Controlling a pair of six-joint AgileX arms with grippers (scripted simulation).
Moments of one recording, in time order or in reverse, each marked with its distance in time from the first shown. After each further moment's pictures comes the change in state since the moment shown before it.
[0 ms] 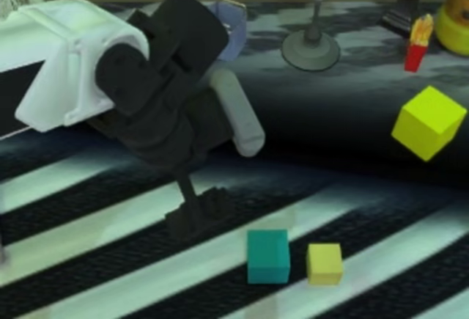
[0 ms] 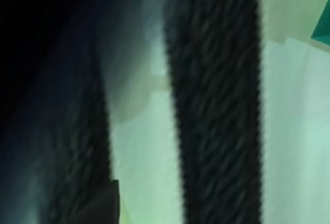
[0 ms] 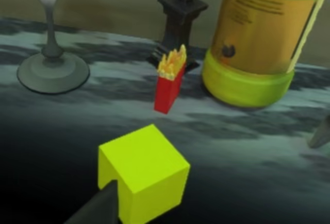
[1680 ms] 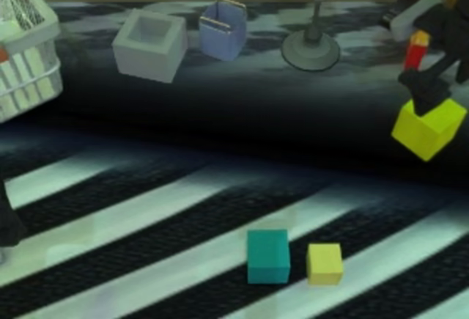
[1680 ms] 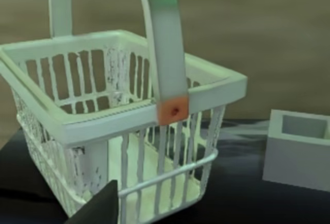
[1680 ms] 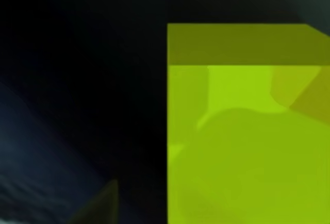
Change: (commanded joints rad) left arm 0.709 -1.608 -1.219 0.873 0.003 -0.533; right arm 0.068 1.833 1.552 -0.983 0.010 -0.457
